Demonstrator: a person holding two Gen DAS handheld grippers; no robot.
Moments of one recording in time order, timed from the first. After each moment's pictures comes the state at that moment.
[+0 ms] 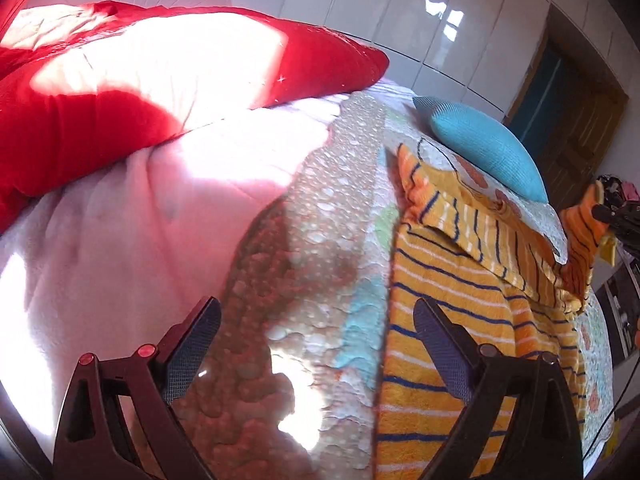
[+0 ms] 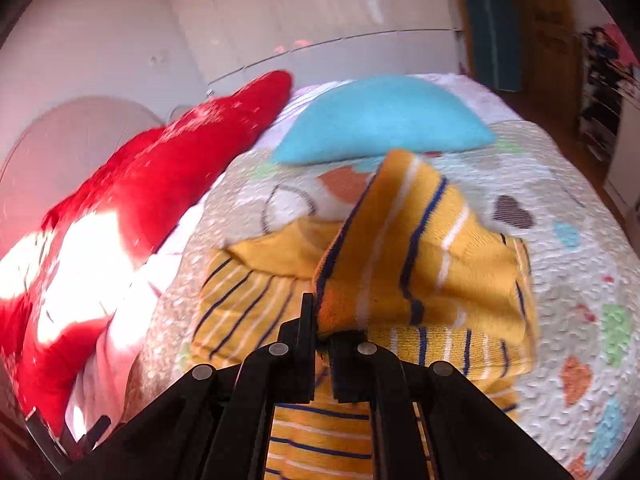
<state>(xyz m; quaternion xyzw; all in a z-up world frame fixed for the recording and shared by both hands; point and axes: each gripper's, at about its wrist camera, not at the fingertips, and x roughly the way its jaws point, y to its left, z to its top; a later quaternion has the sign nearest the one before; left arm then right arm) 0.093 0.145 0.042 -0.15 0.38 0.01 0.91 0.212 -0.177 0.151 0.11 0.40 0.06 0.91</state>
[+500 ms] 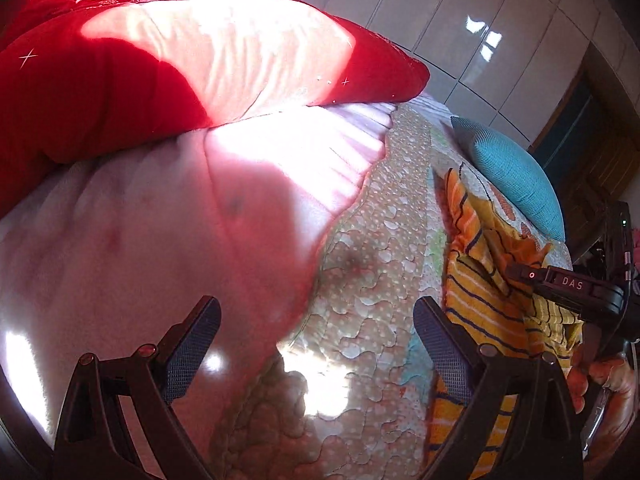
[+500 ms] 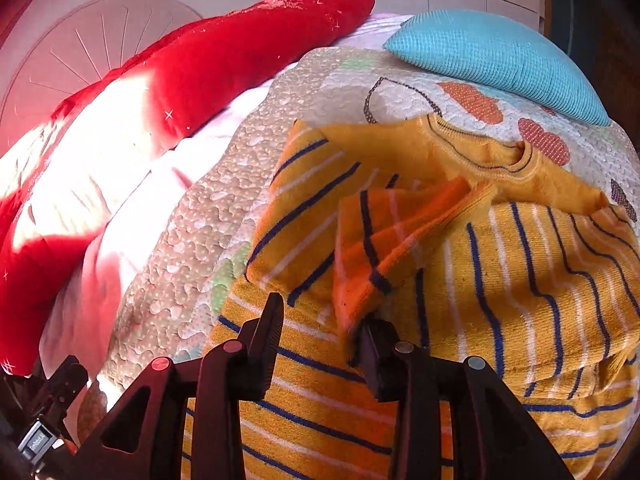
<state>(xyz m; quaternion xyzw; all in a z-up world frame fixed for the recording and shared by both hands) 0.100 0.195 0.031 -0.21 0.39 0.04 0.90 0.232 -0.072 0.063 0.04 0.48 0.11 0.87</state>
